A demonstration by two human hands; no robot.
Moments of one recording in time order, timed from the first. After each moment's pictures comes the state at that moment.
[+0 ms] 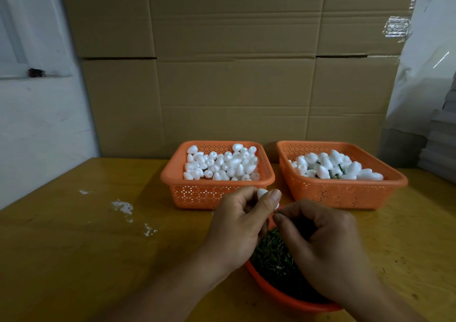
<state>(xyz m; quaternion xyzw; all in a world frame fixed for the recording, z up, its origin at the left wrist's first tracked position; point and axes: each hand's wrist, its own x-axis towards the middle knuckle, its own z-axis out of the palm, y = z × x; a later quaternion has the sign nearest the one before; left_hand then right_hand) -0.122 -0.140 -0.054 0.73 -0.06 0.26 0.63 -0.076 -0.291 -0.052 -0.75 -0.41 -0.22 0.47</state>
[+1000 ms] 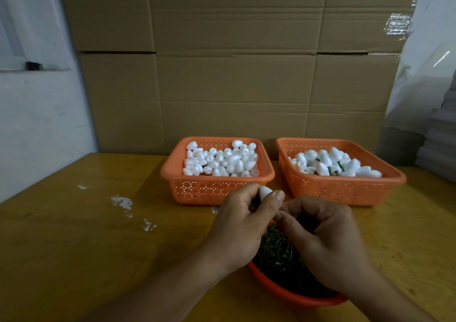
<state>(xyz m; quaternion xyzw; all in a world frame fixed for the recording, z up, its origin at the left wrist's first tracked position) -0.123 -0.138 -0.059 0.76 -0.09 0.25 0.59 -0.069 -0.294 -0.057 -0.71 -0.42 -0.12 0.55</state>
